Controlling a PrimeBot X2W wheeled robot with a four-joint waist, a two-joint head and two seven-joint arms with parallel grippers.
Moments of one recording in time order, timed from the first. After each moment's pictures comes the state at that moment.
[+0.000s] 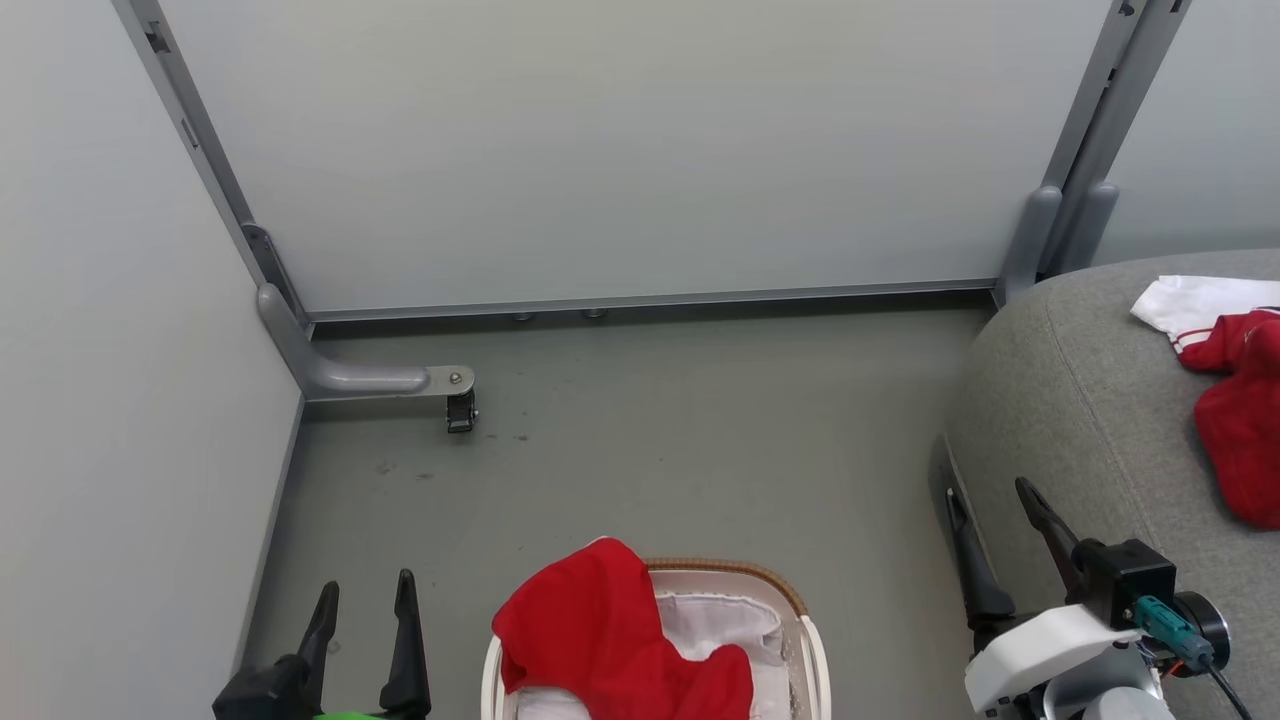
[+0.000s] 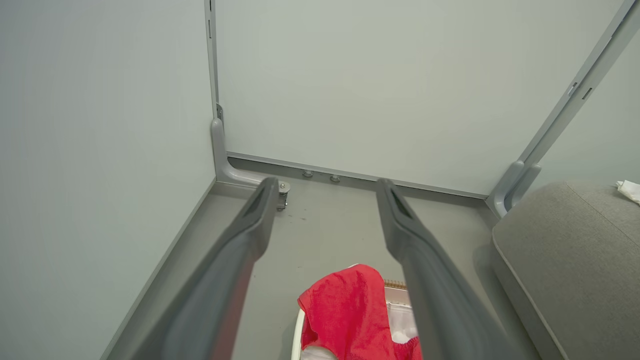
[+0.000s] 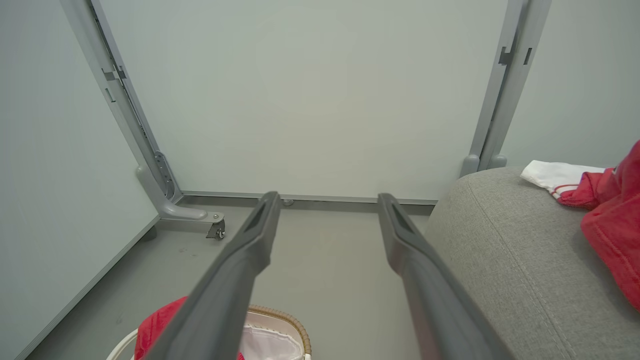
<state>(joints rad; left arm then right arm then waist) 0.10 0.08 -0.15 0.24 -0.36 -0.03 -0.26 -0.05 -0.05 0.01 0.27 0.14 0.13 -0.26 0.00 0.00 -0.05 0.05</state>
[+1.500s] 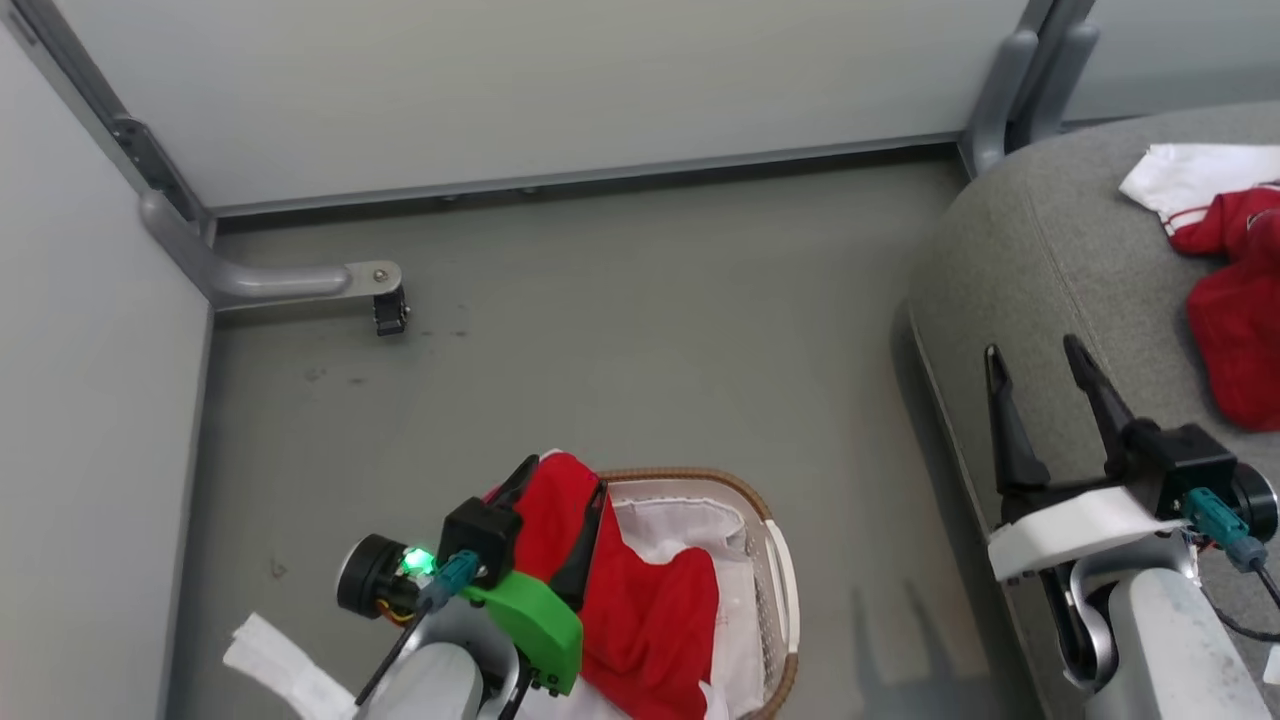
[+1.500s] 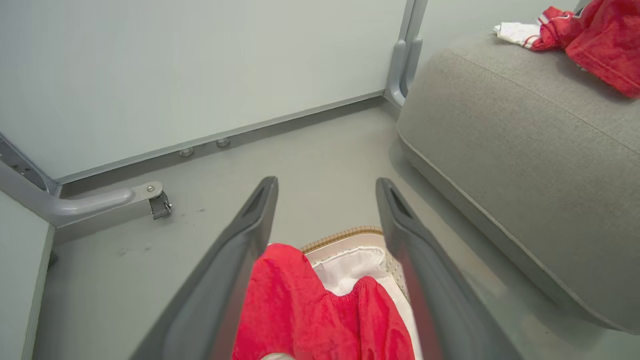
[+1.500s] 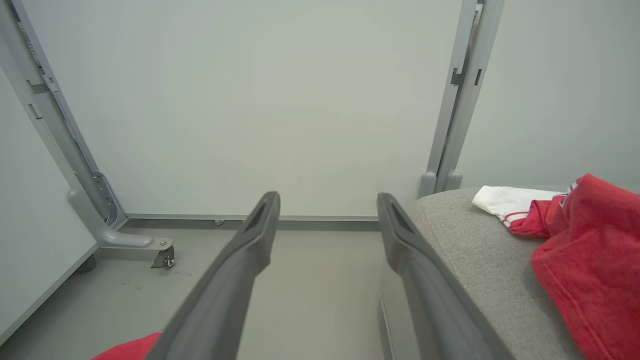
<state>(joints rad) -0.27 0.05 -0.45 0.52 -0.21 -0.12 -0.20 -0.20 -0.05 -0.06 0.20 0.09 0.13 -0.26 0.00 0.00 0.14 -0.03</state>
